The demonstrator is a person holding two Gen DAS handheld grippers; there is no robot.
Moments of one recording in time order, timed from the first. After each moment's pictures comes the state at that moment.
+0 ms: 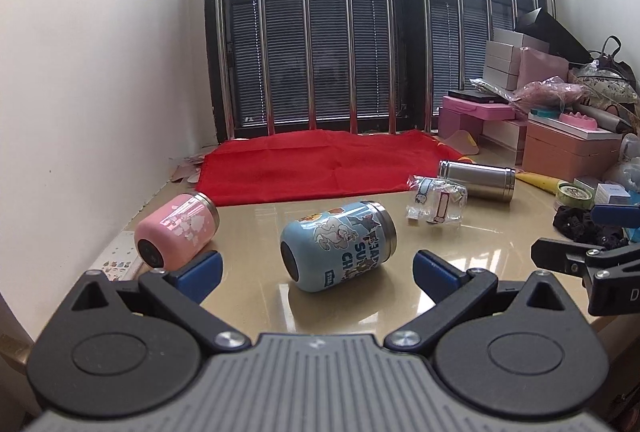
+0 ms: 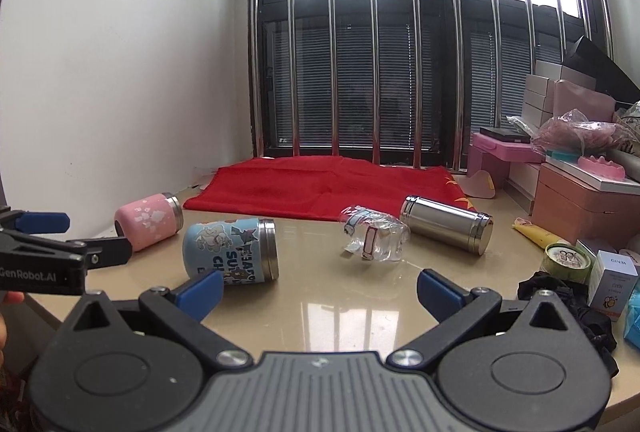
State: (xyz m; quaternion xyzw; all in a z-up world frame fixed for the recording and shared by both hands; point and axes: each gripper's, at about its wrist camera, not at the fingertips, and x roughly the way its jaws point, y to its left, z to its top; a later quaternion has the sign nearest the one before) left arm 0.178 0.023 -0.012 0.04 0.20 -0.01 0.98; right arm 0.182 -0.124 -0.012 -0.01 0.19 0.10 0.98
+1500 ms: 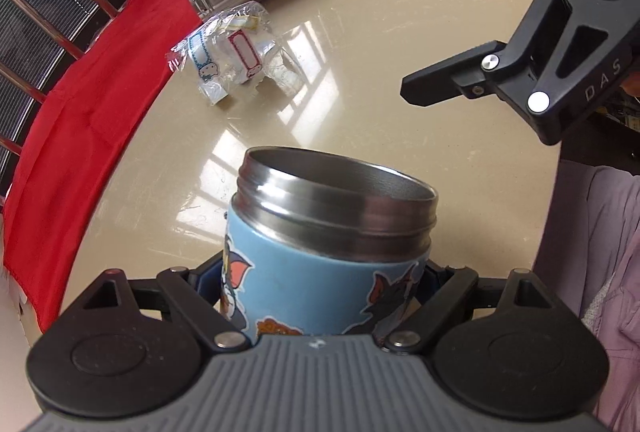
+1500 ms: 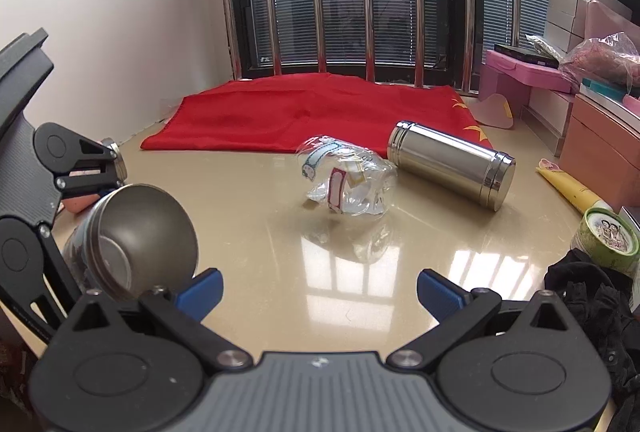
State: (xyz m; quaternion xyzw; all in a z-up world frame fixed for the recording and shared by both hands) left arm 0.340 -0.057 -0.071 0.40 0.43 -0.32 0.75; right arm 0.300 -0.159 -0.049 0.00 0.32 0.11 0.94
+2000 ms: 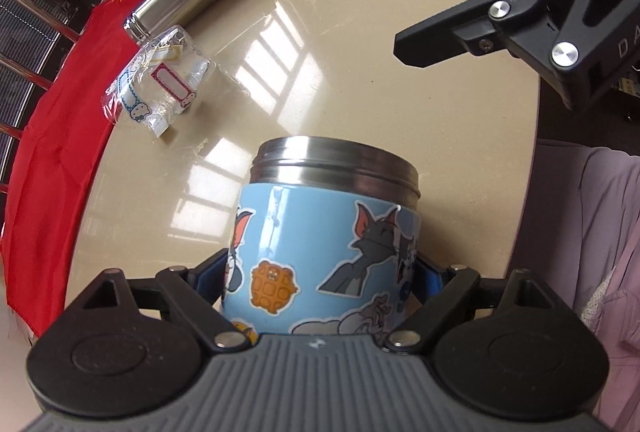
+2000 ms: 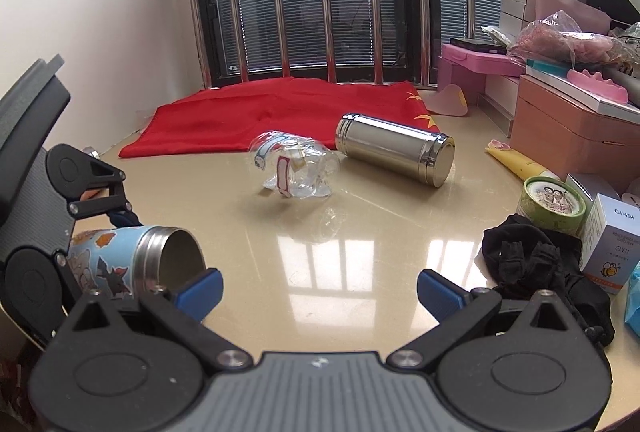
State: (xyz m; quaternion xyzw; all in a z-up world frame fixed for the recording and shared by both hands) left arm 0.327 -0.107 -0.089 0.45 0.42 -0.32 0.72; right arm 0.265 -0.203 -0.047 0.01 0.31 0.07 0.95
